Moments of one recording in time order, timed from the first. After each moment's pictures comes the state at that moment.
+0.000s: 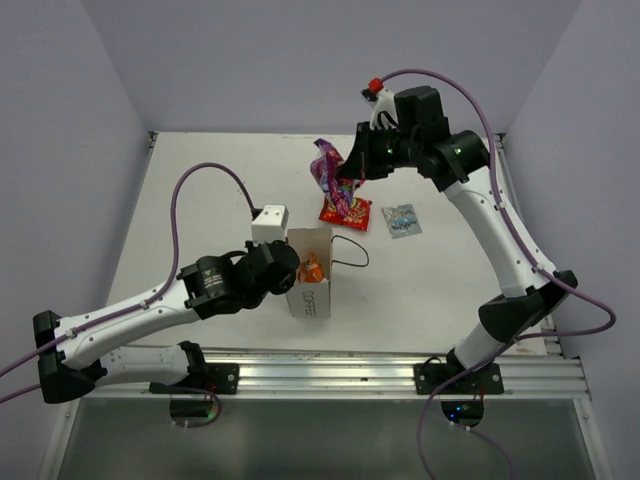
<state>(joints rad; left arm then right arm) -1.11 1.09 1.09 -0.82 -0.65 -0.81 0.51 1.66 2.03 -0.96 -0.31 0.33</state>
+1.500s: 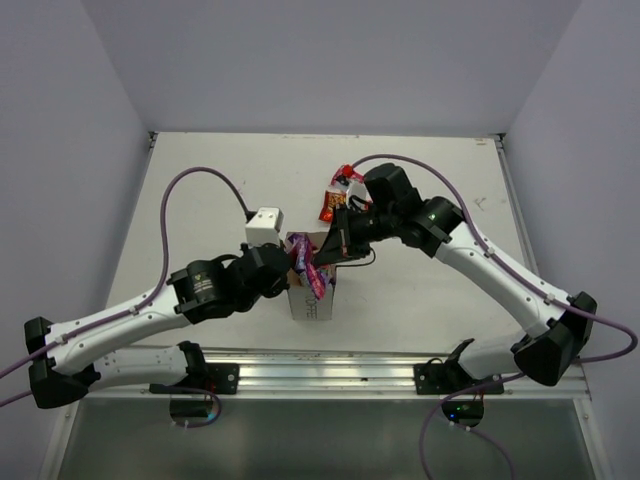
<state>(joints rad) -1.11 1.03 1.05 -0.79 -0.63 -0.80 0.75 1.36 1.38 -0.73 -0.56 0.76</state>
